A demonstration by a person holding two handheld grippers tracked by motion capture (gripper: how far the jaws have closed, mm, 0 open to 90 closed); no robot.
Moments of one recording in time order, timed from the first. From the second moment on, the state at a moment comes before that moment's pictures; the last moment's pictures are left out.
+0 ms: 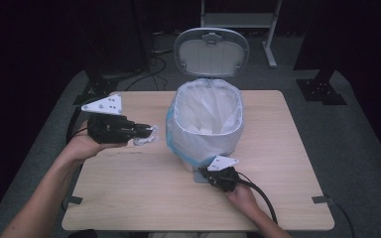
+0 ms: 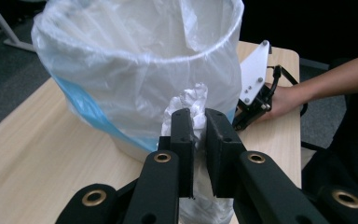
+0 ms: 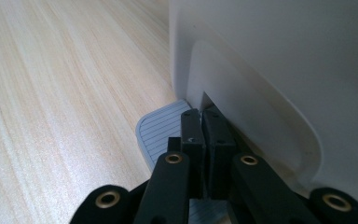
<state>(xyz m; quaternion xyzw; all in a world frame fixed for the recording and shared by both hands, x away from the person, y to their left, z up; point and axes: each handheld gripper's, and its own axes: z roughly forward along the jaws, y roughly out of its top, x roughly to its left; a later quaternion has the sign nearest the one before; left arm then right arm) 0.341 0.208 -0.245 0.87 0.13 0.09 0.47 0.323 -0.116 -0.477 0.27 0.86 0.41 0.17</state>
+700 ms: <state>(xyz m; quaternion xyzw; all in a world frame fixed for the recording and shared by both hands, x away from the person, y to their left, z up) 0.353 0.179 -0.213 0.87 0.11 0.09 0.47 0.323 -0.116 -0.477 0.27 0.86 0.41 0.17</state>
